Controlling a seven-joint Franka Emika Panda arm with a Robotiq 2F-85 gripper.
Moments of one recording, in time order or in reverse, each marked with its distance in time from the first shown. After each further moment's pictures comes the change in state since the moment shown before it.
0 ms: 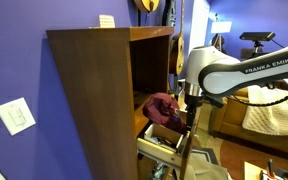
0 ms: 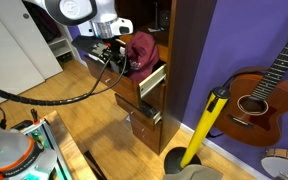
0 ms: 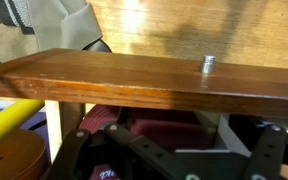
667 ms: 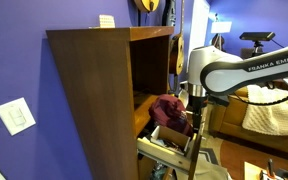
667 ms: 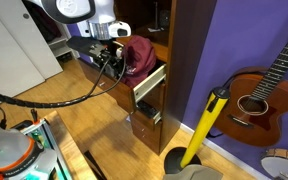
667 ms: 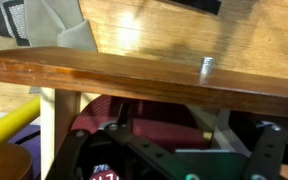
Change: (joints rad) arm 0.000 -0.017 -0.007 0.000 -0.008 -0.100 -0.056
